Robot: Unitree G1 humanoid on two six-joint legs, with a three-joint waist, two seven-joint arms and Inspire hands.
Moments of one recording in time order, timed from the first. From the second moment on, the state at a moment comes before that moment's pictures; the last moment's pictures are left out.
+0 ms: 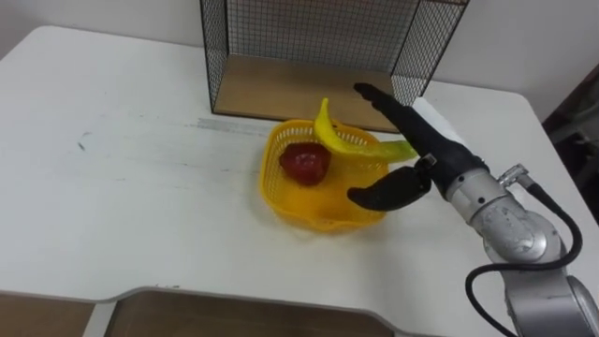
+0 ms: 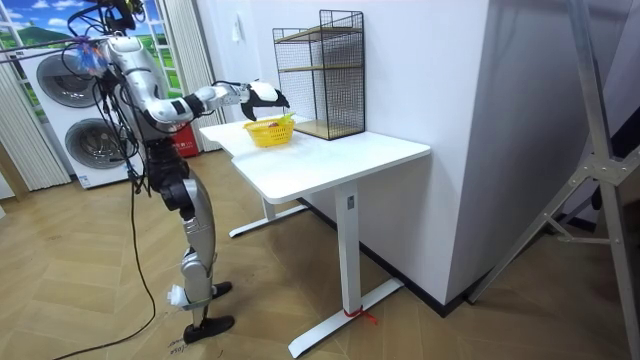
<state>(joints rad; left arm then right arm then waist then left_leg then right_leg) 0.19 0.22 0.06 1.10 0.26 0.14 0.09 -0.05 -0.36 0.09 -0.25 -0.34 0.20 0.31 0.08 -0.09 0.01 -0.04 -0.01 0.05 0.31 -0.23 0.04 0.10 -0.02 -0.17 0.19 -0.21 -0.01</state>
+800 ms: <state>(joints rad) 0.32 0.19 0.51 0.91 -0.47 0.07 0.62 0.16 -0.33 -0.19 -0.21 0.04 0.16 -0.26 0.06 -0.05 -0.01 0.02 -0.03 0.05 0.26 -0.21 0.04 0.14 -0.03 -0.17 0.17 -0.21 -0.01</state>
